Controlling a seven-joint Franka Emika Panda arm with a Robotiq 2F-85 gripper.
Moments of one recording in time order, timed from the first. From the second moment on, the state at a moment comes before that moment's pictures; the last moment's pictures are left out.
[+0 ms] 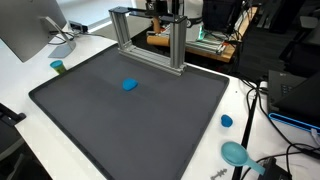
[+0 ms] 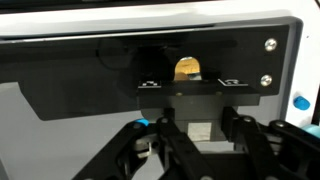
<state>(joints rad) -0.03 -0.51 -0.07 -2.52 0.09 1.99 -0.05</state>
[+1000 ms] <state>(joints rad) -0.05 -0.63 -0.10 -2.55 0.09 1.89 -0.07</state>
